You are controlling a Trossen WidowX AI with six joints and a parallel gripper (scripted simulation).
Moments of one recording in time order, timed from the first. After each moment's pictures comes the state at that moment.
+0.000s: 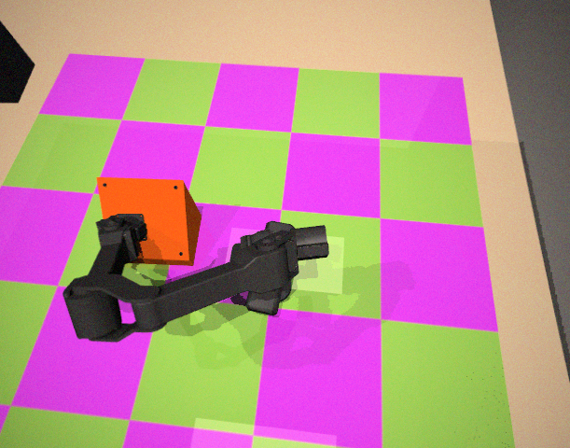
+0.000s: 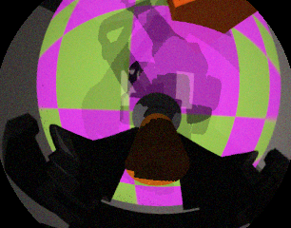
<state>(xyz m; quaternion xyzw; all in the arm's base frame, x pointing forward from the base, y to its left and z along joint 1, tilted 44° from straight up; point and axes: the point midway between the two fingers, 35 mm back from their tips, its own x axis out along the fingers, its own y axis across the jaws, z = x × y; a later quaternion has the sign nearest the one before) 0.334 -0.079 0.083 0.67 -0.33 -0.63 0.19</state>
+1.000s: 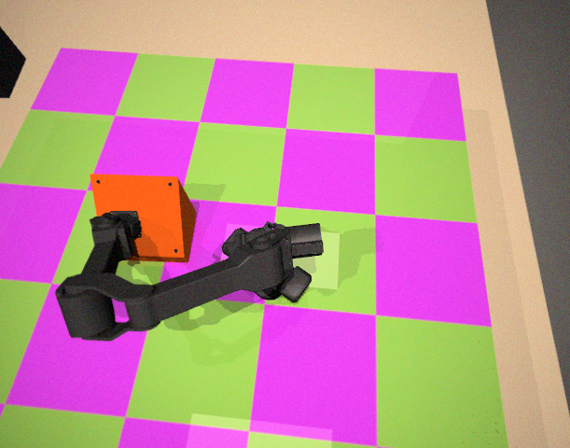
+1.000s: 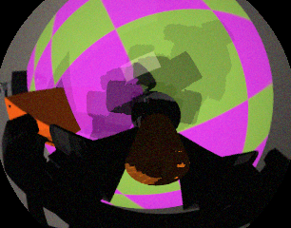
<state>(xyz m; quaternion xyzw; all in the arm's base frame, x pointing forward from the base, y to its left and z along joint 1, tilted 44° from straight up) 0.332 -0.080 0.084 0.53 -0.71 -0.06 -0.46</state>
